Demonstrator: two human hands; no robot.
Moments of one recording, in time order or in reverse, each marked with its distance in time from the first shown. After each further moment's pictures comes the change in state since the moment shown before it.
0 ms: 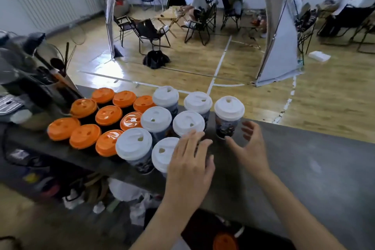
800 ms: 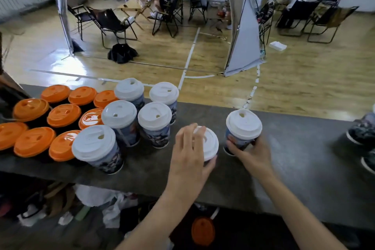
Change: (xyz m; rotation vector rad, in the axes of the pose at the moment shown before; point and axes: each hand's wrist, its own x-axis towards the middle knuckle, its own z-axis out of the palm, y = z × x) left_hand -0.003 0.038 0.053 -0.127 -0.098 0.079; right_hand -0.039 0.041 -0.071 0.091 0.145 0.099
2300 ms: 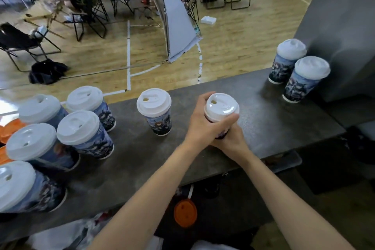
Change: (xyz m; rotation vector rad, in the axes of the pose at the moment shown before) left_hand 0.047 0.124 0.086 -1.114 -0.497 -0.259; right_hand -0.051 0.041 -0.075 -0.039 0.093 0.046
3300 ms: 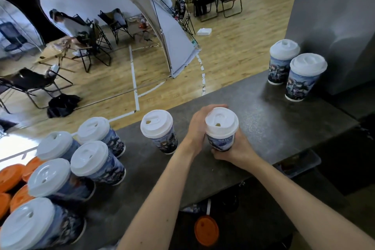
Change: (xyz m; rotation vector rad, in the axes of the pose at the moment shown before) left_hand 0.036 0.025 -0.003 -0.129 -0.087 -0.274; right_hand 0.015 0.033 0.004 0.081 -0.028 0.070
